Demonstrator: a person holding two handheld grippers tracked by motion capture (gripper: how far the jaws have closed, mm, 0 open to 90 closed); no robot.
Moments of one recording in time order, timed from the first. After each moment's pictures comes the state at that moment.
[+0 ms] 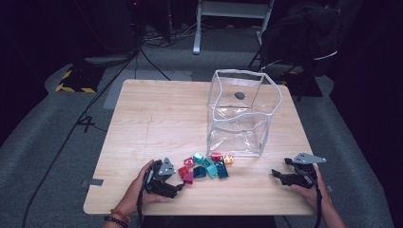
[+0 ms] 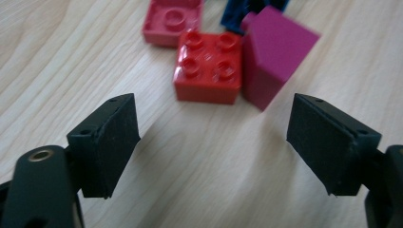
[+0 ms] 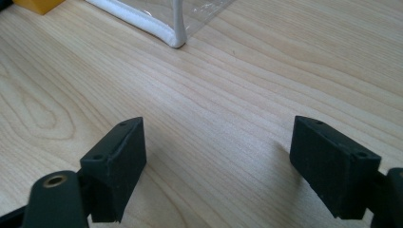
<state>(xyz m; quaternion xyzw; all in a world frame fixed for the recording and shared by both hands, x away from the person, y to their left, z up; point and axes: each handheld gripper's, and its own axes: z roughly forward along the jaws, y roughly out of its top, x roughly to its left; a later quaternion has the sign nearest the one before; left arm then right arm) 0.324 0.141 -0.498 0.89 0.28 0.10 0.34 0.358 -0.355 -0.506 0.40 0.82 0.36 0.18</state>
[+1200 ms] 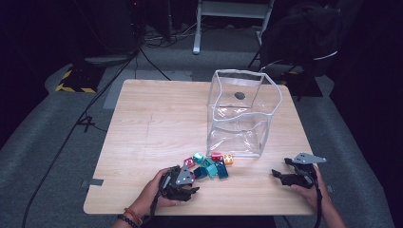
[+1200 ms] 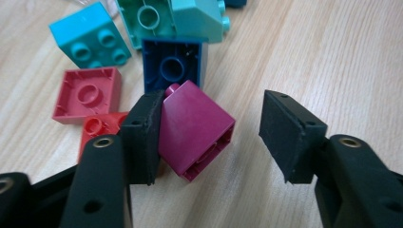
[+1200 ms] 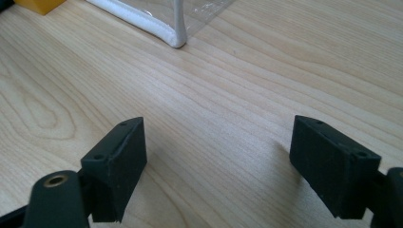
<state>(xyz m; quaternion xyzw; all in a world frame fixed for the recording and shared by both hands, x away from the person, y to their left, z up) 0.310 0.095 -0.494 0.91 0.20 0.11 0.34 0.358 -0.355 -0.506 0.40 0.82 0.36 0.18</state>
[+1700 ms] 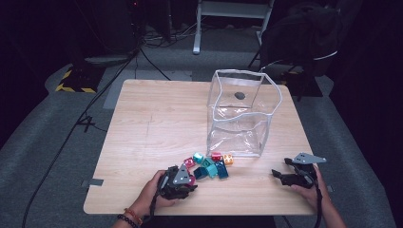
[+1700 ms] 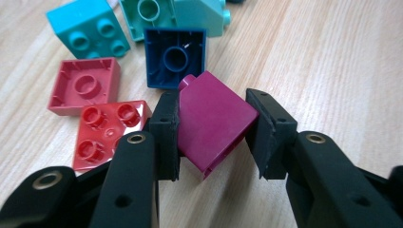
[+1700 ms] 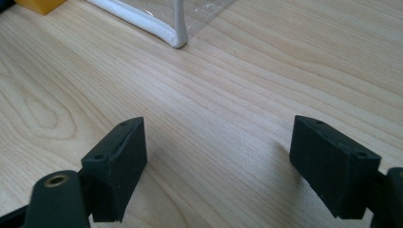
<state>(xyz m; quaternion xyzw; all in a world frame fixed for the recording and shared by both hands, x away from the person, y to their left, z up) 0.312 0.103 -0.497 0.91 0.20 0.10 0.36 0.358 -0.355 -0.506 0.40 0.82 0.37 0.18</state>
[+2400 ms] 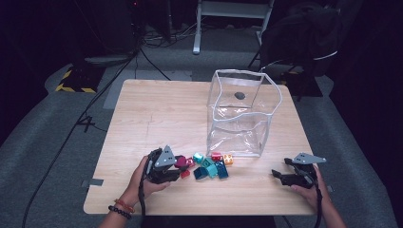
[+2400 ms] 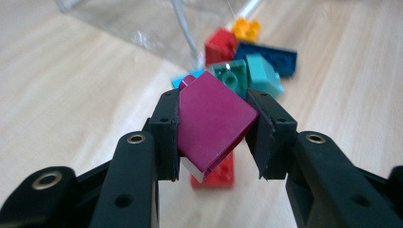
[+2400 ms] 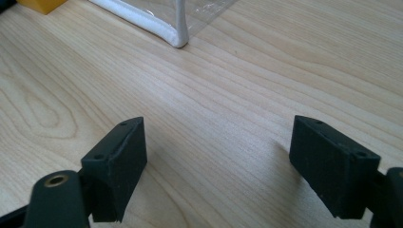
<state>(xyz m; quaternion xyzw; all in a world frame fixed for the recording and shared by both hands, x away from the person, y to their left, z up) 0.334 0.136 -0.443 0.86 0.25 0.15 0.42 0.358 -0.355 -0.506 0.40 0.82 0.36 0.18</state>
